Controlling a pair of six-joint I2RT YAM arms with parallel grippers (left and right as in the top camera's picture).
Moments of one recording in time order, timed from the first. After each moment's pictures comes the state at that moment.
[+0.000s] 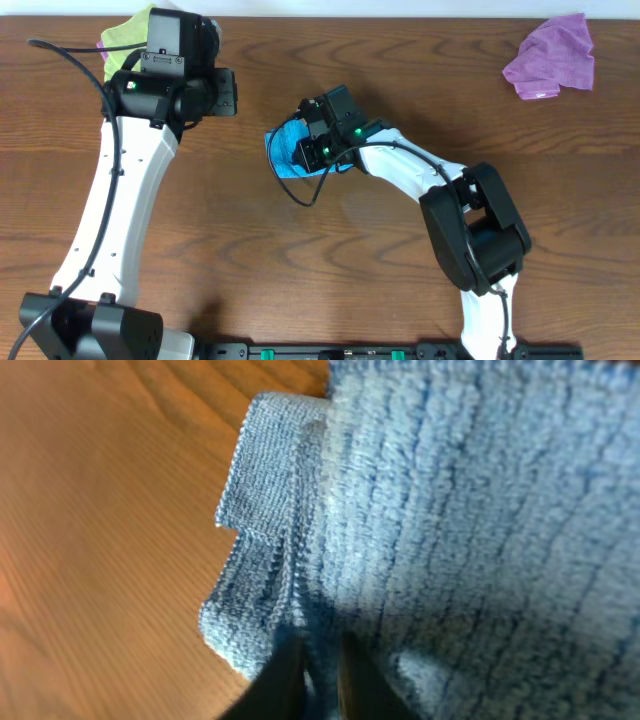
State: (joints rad) left arm -0.15 1.62 1.64 -0.95 0.05 -0.15; right arm 0.55 2.12 1.42 -0.33 -0.41 0.22
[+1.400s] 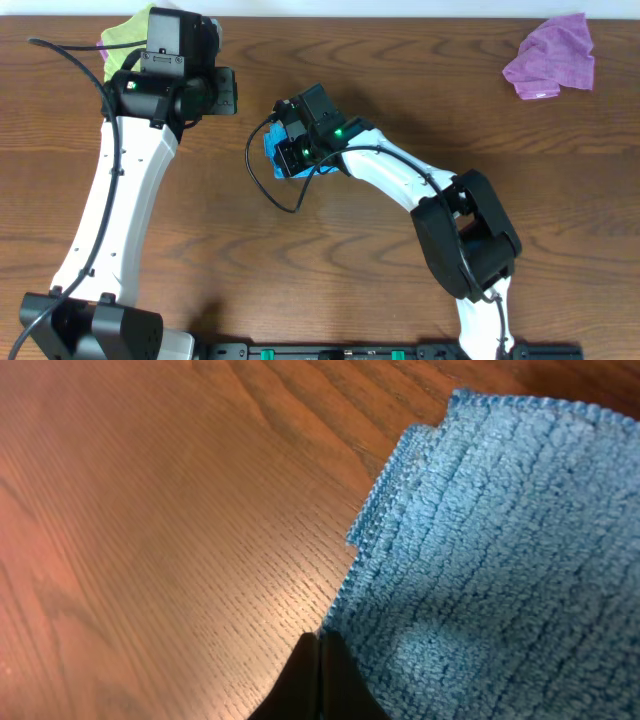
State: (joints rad) left arm -0.15 1.62 1.64 -0.95 0.05 -0.14; right arm 0.63 2.12 1.51 -0.40 -0.40 0.21
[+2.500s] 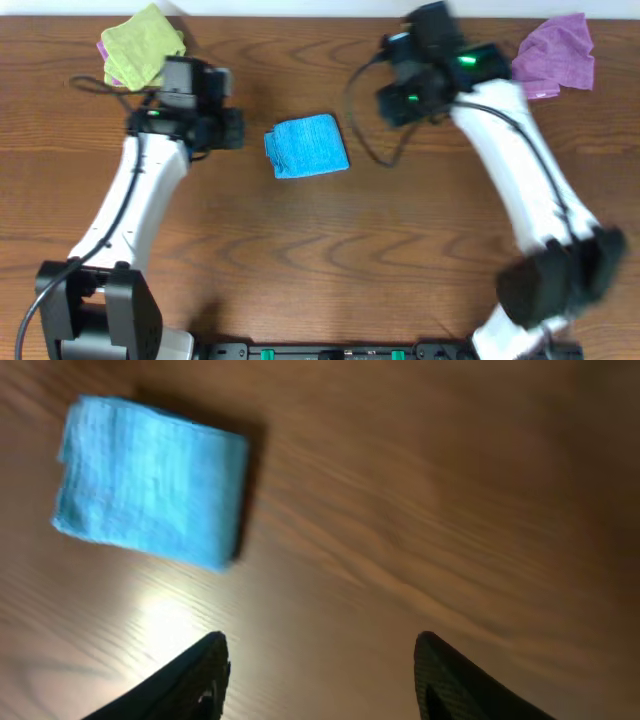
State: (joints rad) left arm -0.15 1.63 1.28 -0.68 0.16 -0.12; right arm 0.28 1.78 1.78 -1.11 -0.06 -0.13
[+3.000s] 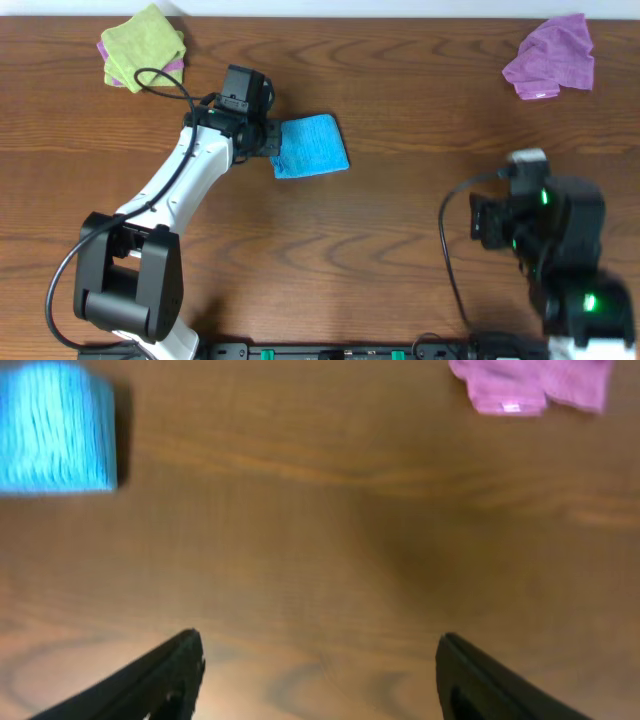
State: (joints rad) left arm -0.28 1.78 1.28 -0.62 0.11 -0.23; right arm -0.01 0.76 0.85 -0.85 -0.02 -0.05
